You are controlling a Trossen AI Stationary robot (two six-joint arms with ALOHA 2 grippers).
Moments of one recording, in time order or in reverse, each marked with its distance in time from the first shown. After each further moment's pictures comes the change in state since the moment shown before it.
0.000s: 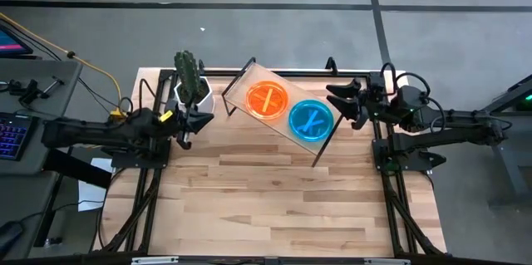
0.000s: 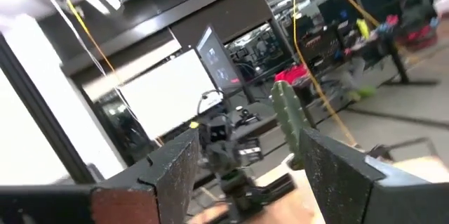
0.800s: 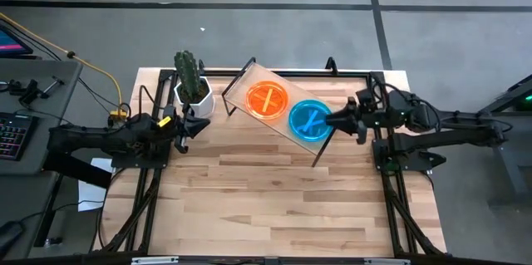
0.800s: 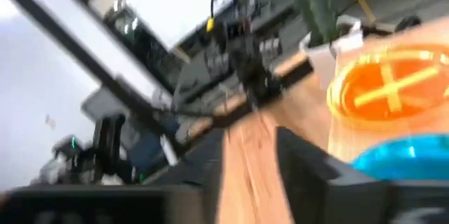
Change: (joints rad) left arm 0.001 -0.219 -0.150 -0.104 0.003 -0.005; right arm 0.001 -0.056 -0.003 -0.366 -0.231 0.182
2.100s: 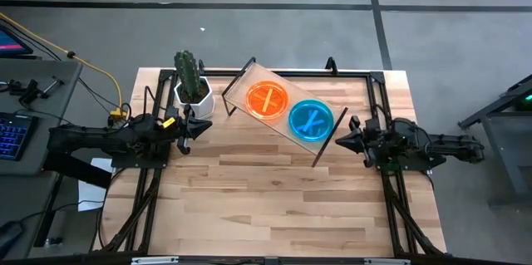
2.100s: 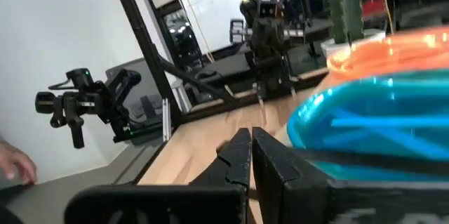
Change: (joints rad) left arm 0.000 0.000 0.001 -0.073 -0.002 0.001; right arm 0.000 -0.665 -0.694 0.198 -0.132 -0.287
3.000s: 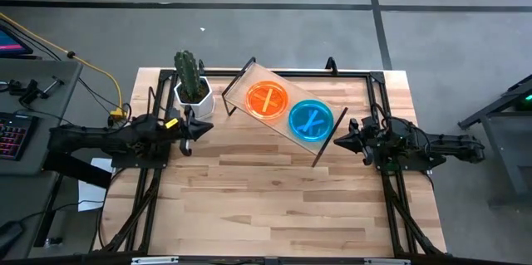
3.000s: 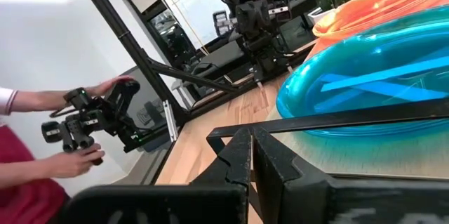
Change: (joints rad) left arm 0.000 -0.001 0.001 -0.039 0.010 0.029; right arm 0.000 0.008 0.000 -0.059 0.027 0.188
